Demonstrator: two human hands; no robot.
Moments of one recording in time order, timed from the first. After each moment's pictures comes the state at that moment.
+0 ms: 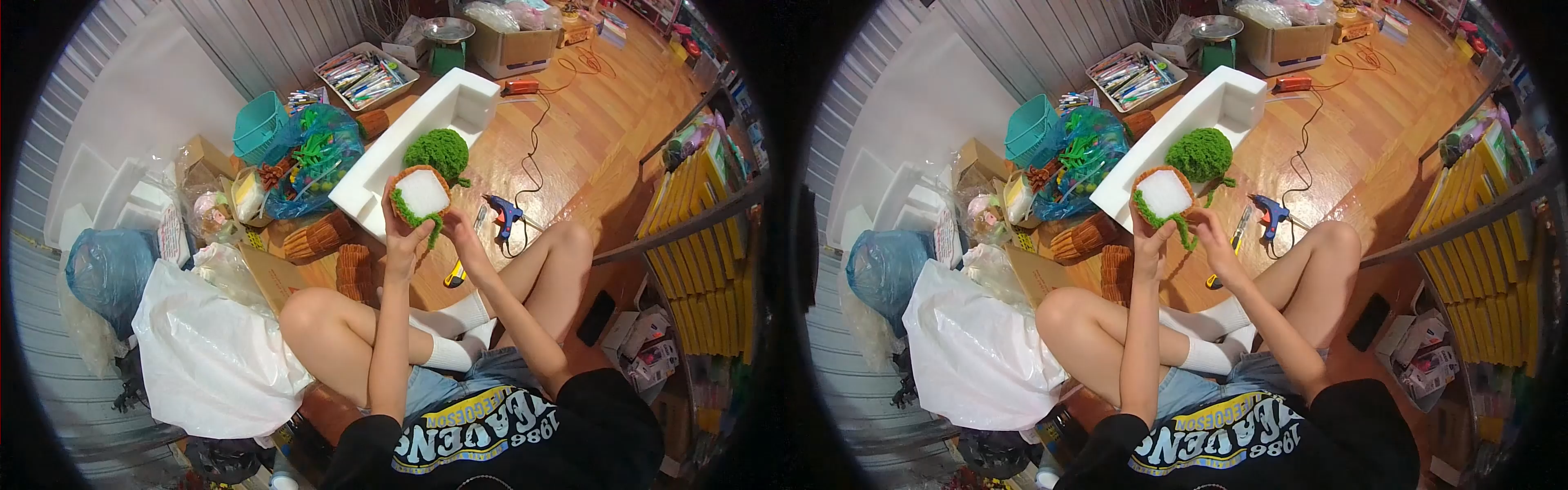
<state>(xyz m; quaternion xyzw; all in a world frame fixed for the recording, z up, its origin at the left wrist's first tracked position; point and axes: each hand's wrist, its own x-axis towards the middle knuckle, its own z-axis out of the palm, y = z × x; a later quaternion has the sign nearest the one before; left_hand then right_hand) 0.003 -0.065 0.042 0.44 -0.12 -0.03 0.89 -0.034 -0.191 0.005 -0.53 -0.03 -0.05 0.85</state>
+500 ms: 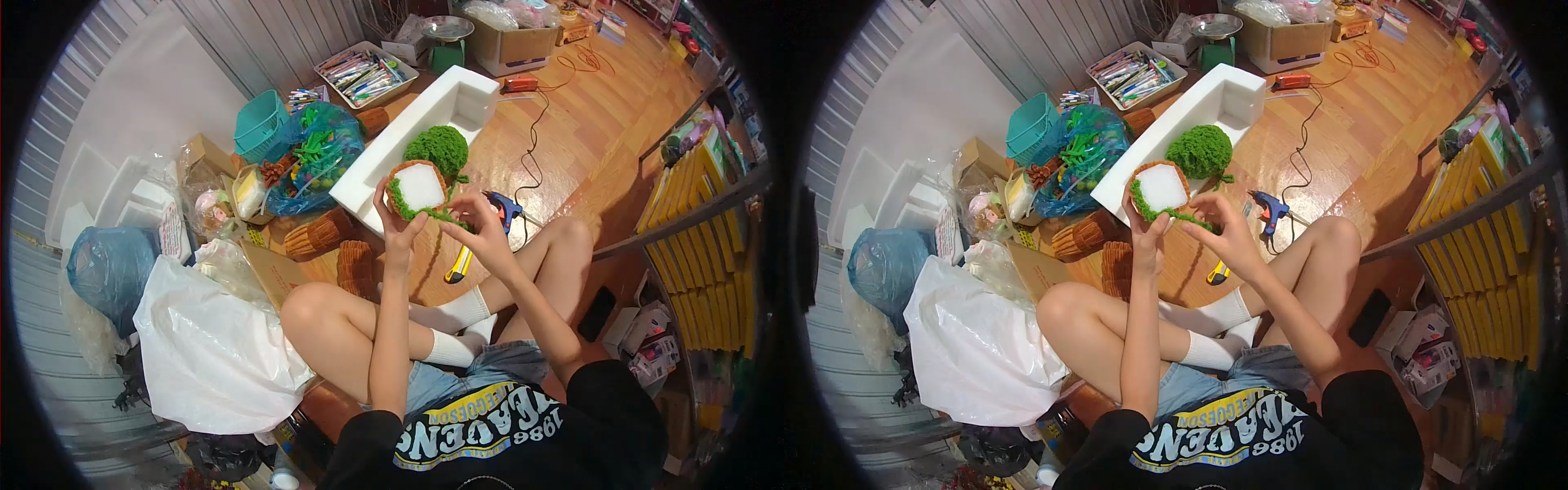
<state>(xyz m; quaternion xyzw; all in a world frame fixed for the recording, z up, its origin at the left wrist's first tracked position) 0.000 -0.063 0.046 0.45 -0.12 0.02 0.88 -0.042 -0.212 0.071 -0.71 -0.10 -0.08 0.69</state>
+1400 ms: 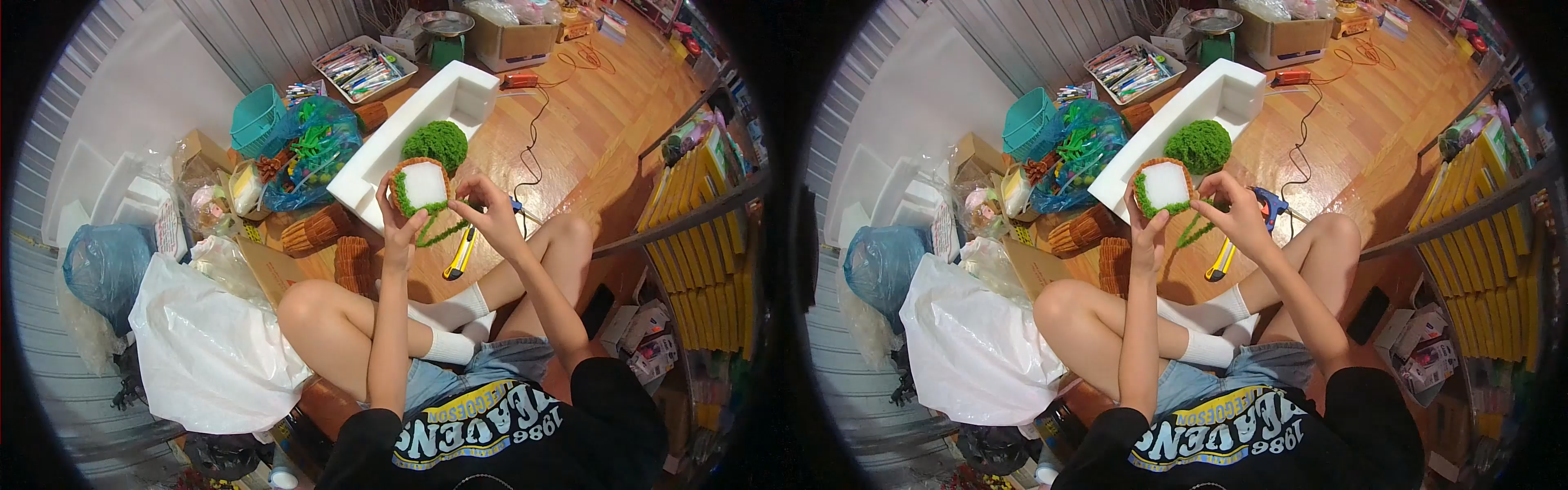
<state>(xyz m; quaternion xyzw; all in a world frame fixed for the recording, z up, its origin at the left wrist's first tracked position) -0.002 -0.063 0.053 0.44 -0.13 -0.02 0.89 -0.025 -0.228 0.086 -0.77 -0.09 -0.11 0.63</state>
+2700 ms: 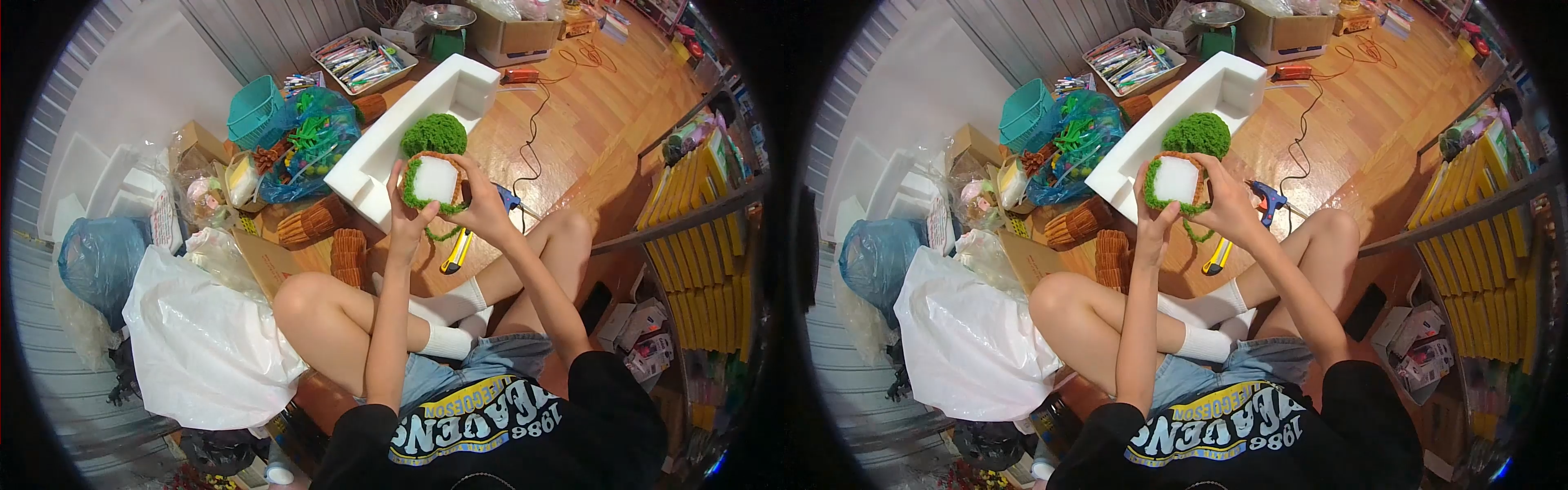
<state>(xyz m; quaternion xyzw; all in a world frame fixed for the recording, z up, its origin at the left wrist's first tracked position) -0.001 -0.074 0.044 0.48 -0.14 -0.02 0.87 -0.016 -0.220 0.087 -0.85 -0.14 -0.14 0.49</state>
